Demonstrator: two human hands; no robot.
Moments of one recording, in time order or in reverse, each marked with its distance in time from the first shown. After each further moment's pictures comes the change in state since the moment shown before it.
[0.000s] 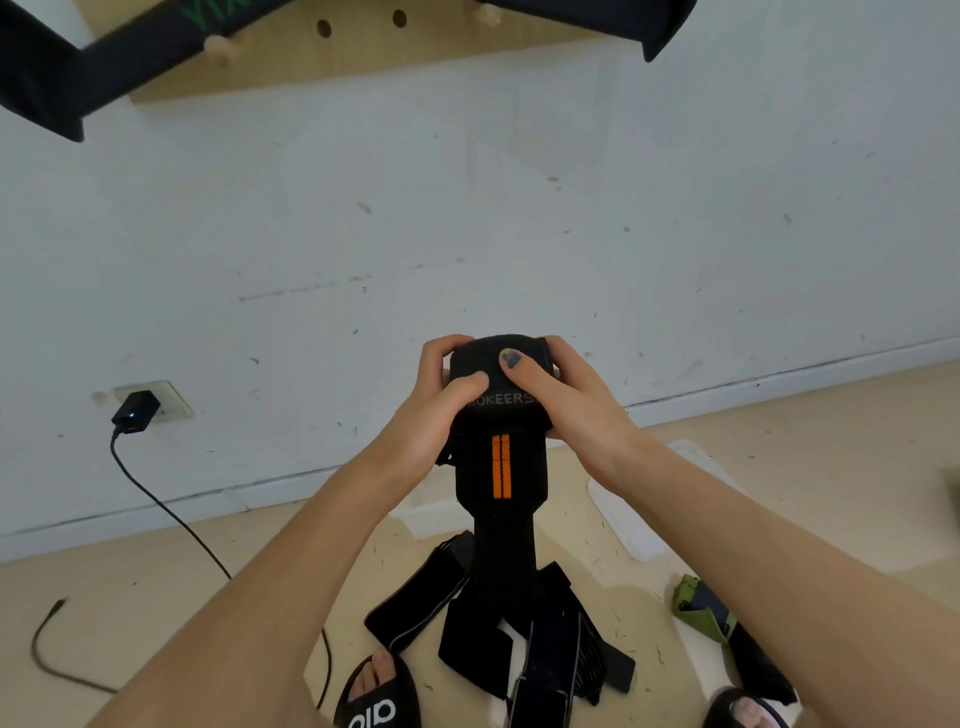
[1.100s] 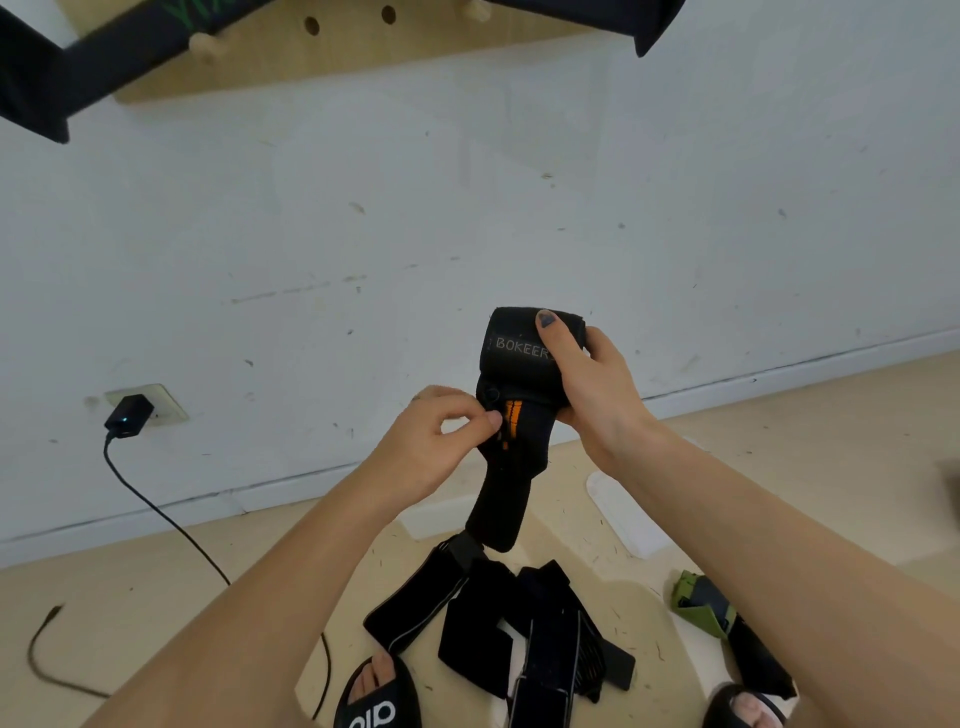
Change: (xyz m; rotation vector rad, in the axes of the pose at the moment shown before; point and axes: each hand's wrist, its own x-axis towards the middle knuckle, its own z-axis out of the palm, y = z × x) left_hand 0.000 -0.022 -0.004 0.451 -0.018 0.044; right_hand 0.020 0.004 -0.009 0.208 0.289 0.088
